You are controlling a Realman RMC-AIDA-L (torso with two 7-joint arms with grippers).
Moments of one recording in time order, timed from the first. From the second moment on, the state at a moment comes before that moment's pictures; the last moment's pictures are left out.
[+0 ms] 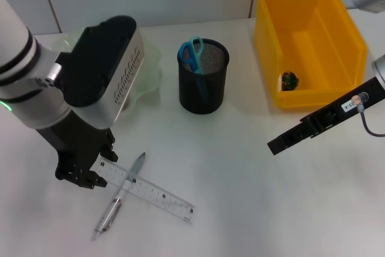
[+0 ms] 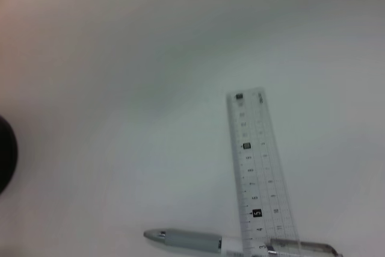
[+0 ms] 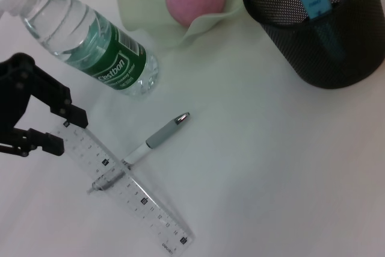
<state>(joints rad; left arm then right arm) -0.81 -2.08 1.44 1.33 2.63 1.85 -1.63 0.67 2.02 -0.91 -1.10 -2.41 -1.82 2.50</state>
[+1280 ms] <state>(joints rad) -0.86 -2.07 1.29 1.49 2.55 2.01 -1.79 0.66 2.01 -0.90 -1.11 -2.37 -1.87 2.38</state>
